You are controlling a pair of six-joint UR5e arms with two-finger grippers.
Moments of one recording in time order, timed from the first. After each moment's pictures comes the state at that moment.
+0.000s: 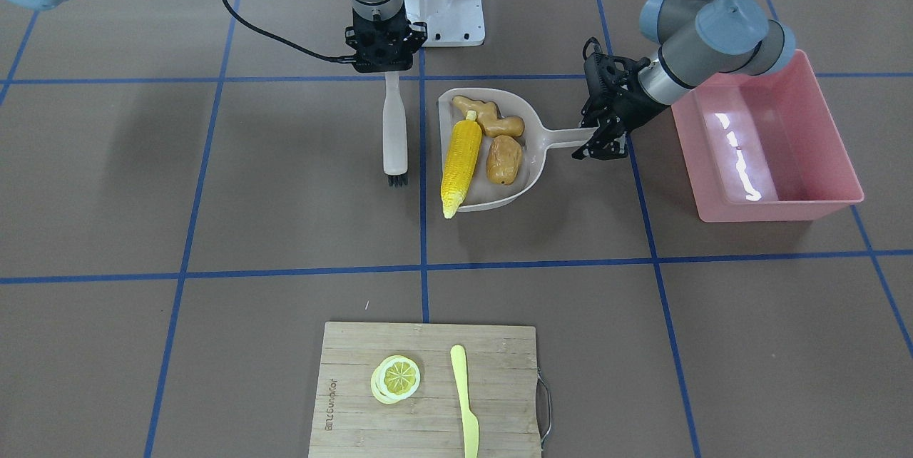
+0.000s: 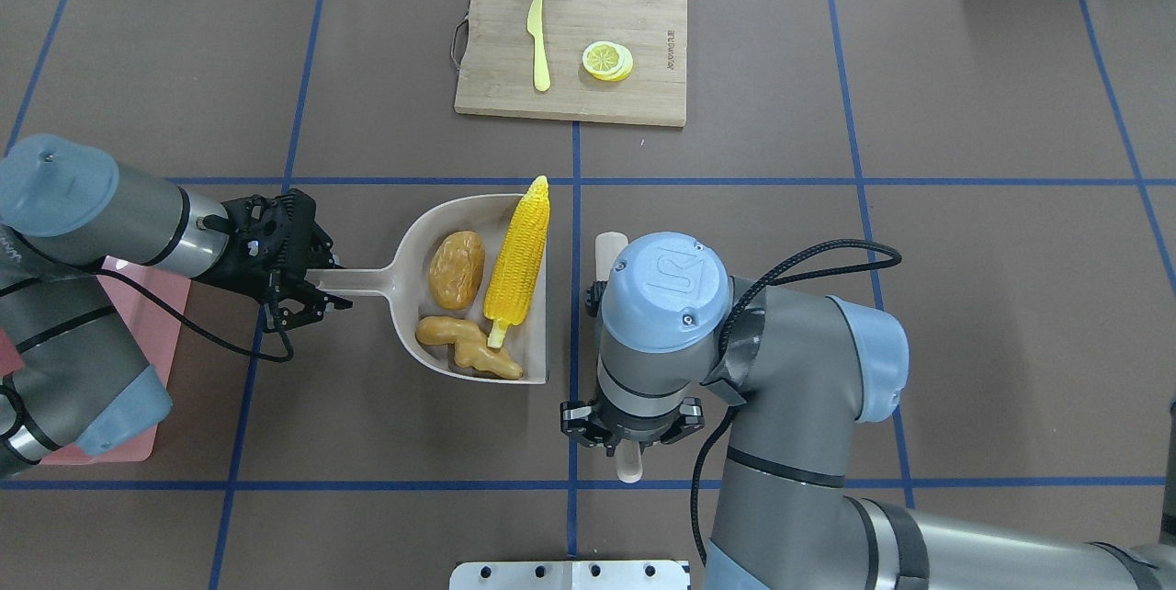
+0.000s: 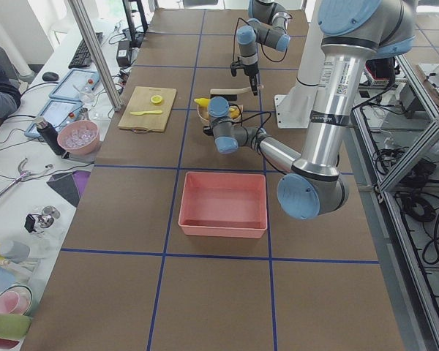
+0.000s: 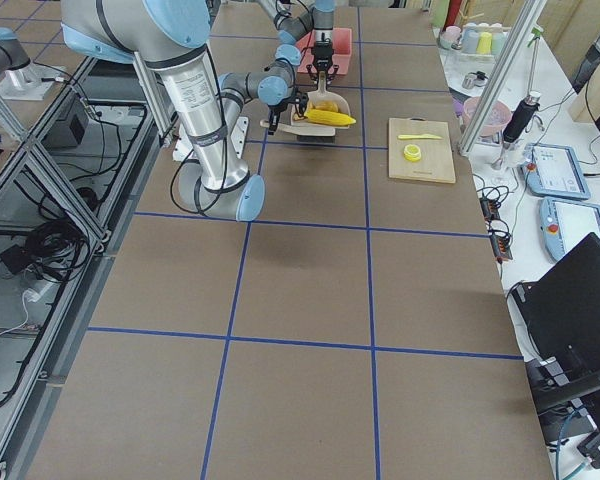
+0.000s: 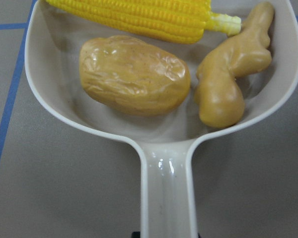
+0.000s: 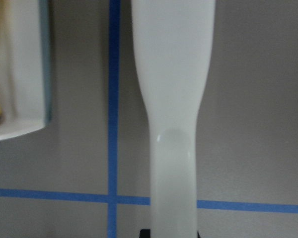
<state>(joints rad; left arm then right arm) -0.71 -1.76 -1.72 -2.39 -2.20 0.27 0.35 -0.95 1.92 -1.84 2.04 1.26</state>
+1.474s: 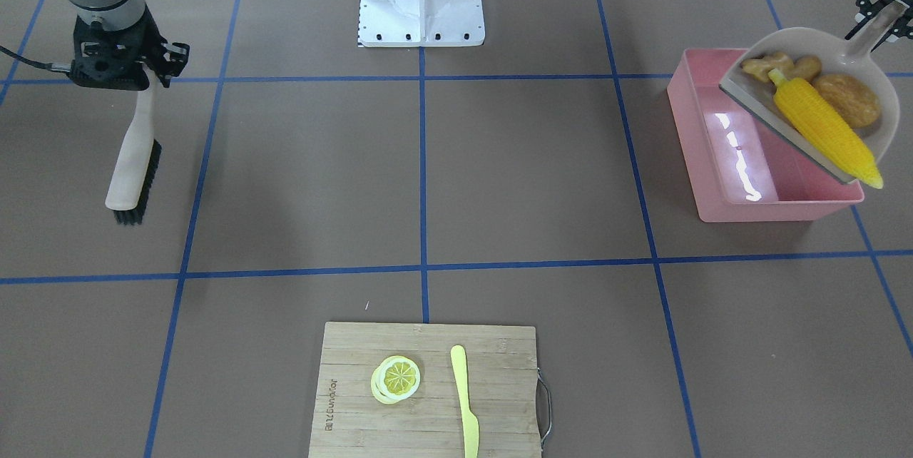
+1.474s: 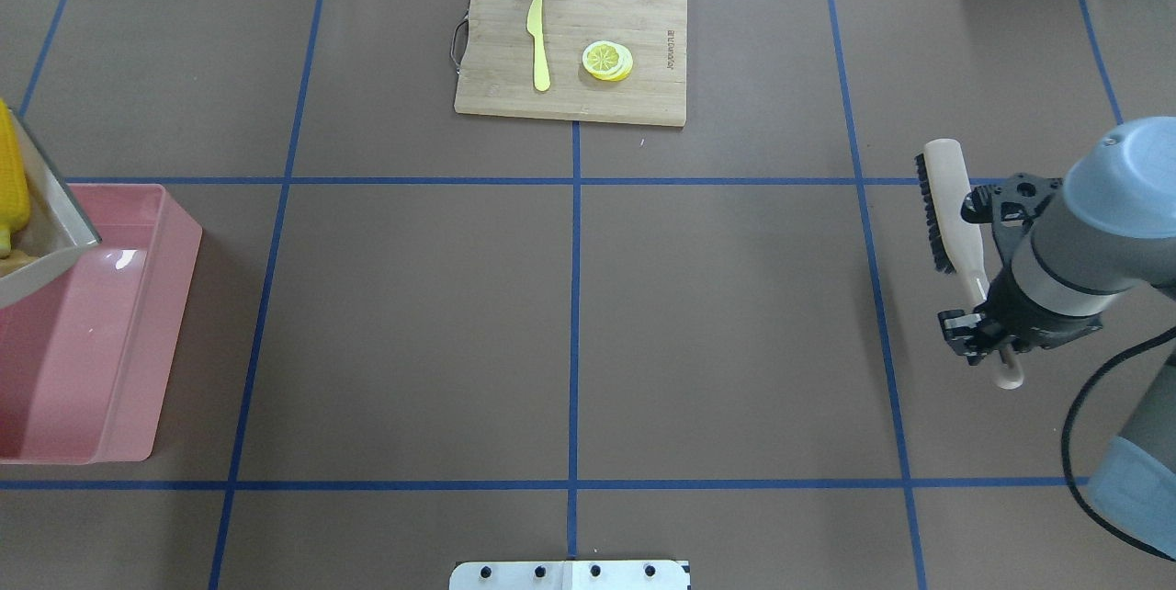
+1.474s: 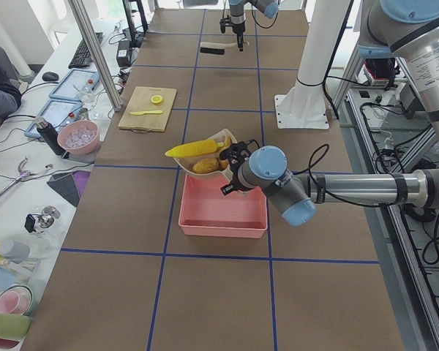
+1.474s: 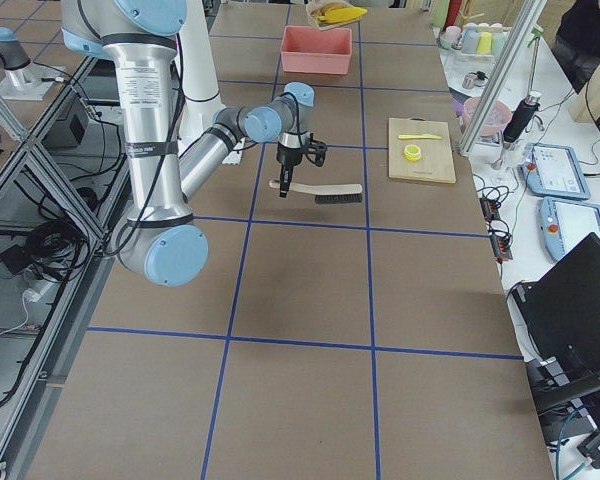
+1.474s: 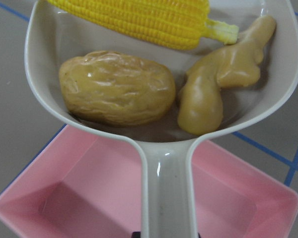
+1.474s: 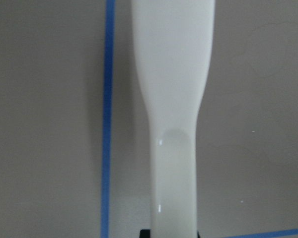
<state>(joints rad) -1.46 -1.05 -1.95 -2.39 -2.52 0.20 0.72 -1.59 2.24 -1.87 2.04 0.87</state>
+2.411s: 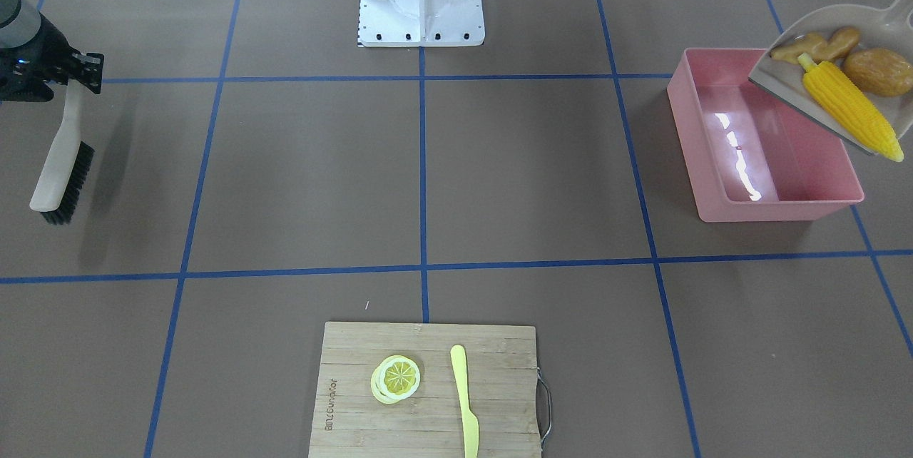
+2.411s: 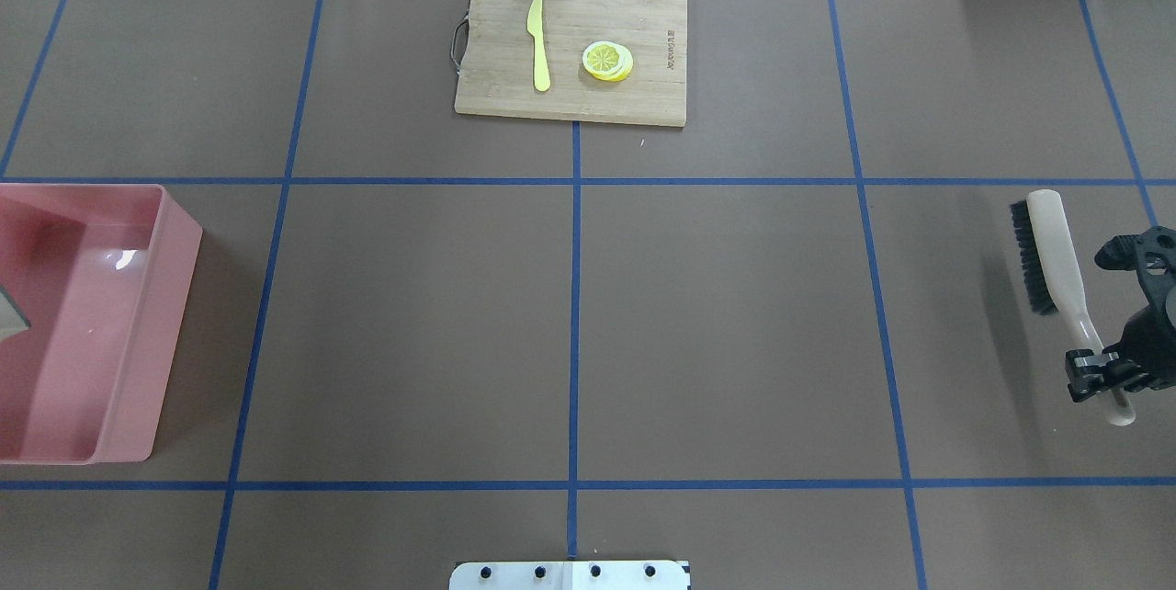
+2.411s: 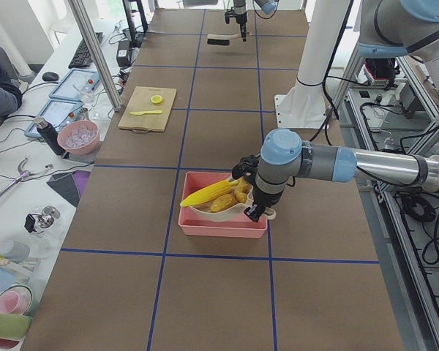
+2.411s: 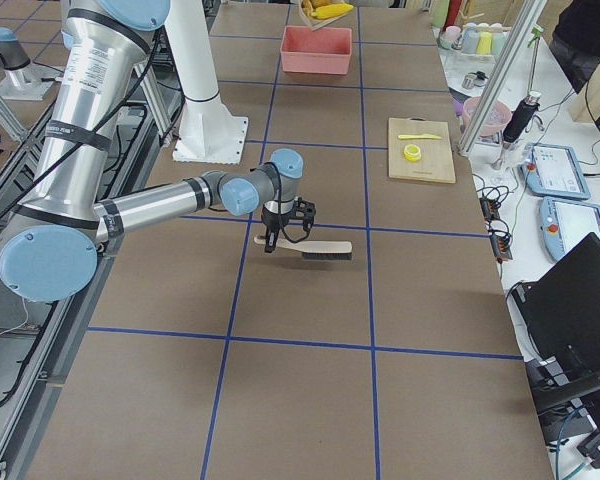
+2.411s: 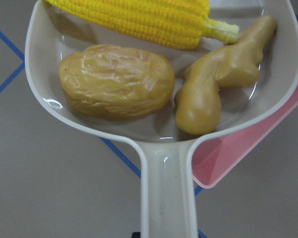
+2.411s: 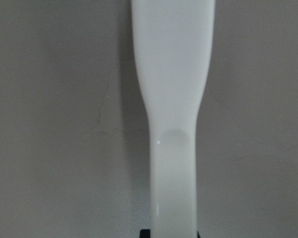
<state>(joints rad) -1.55 -1.01 -2.26 -1.50 -2.33 0.75 0.82 -1.90 2.07 -1.36 2.19 0.80</state>
